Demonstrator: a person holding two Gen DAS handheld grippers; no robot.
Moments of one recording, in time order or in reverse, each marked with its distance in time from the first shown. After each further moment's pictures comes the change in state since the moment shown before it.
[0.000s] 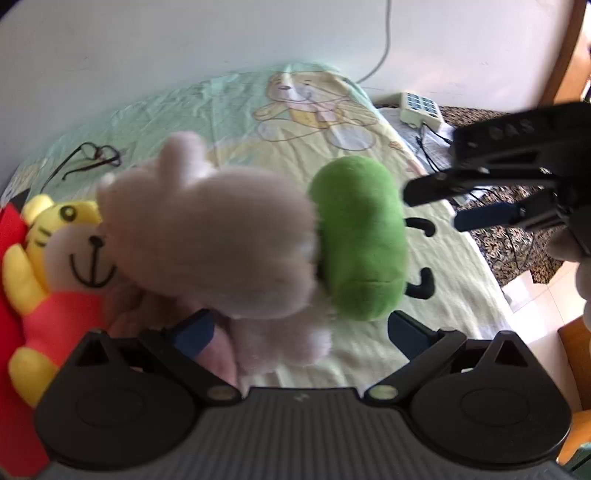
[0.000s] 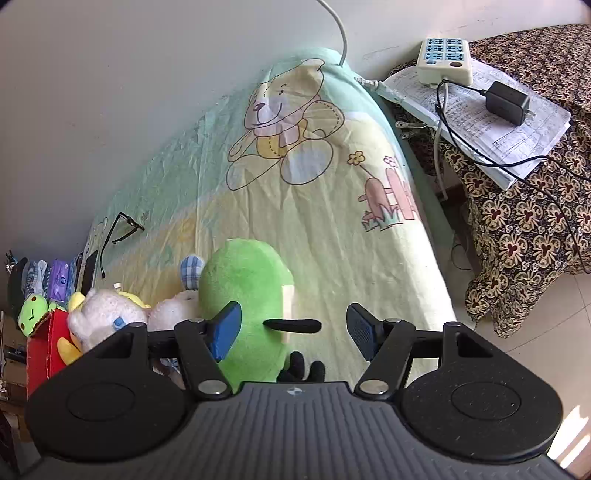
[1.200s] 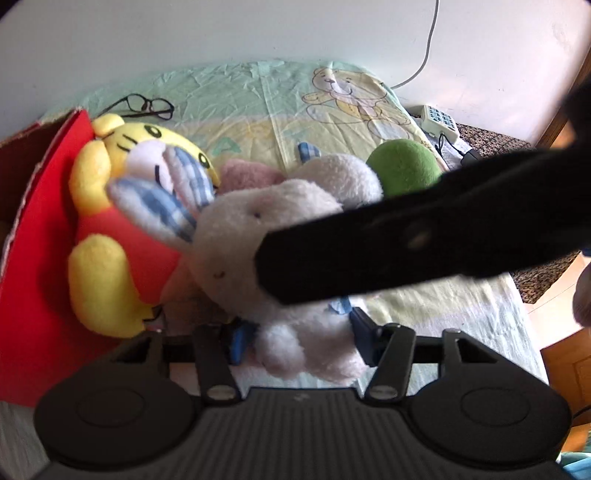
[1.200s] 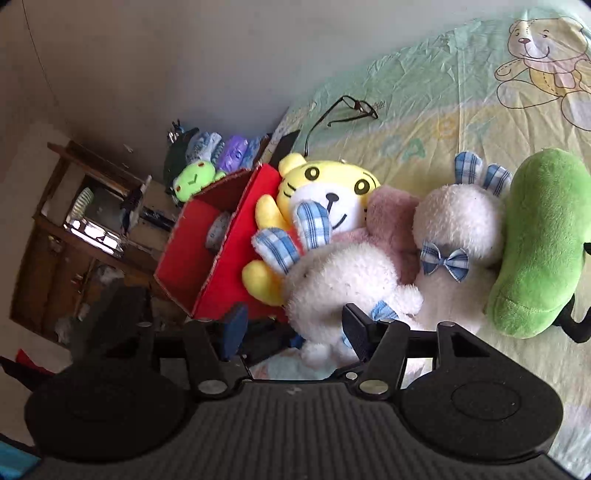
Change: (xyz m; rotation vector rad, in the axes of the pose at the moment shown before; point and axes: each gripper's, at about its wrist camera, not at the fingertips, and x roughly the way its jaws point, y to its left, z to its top) left arm -0.028 0.055 -0.055 -0.113 -0.005 -0.071; right arm 0.003 0.103 -0.050 -0.272 0.217 0.575
